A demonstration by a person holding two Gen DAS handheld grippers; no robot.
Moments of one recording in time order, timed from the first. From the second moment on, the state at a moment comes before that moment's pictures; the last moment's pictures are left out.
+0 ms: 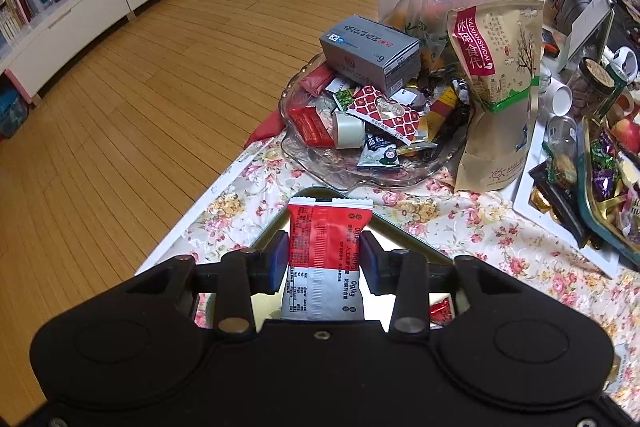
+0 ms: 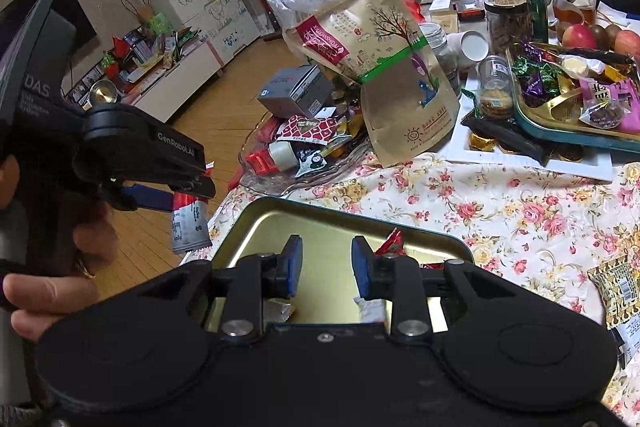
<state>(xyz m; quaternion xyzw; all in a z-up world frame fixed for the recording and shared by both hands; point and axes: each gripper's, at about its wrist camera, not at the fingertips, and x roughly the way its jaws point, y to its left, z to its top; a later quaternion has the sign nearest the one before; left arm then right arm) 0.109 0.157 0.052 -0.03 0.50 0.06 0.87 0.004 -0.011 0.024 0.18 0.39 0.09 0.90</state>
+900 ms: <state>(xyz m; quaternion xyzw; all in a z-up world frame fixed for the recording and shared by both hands) 0.112 0.178 0.059 -0.10 0.49 0.04 0.87 -0.008 -0.017 0.029 0.19 0.38 0.10 0.90</state>
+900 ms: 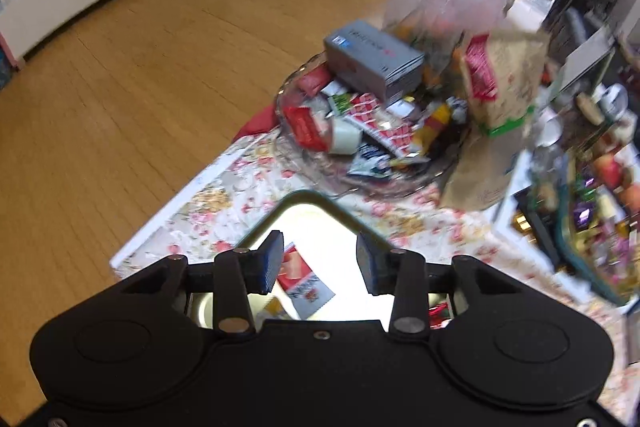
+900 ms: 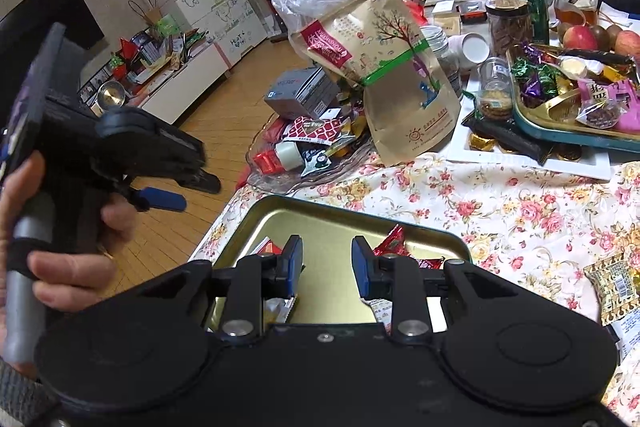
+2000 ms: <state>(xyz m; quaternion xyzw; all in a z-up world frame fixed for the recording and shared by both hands) 0.068 0.064 0.082 0.01 0.43 -0.08 0.90 -0.020 -0.048 0.016 0.14 0.35 0.01 0.93</state>
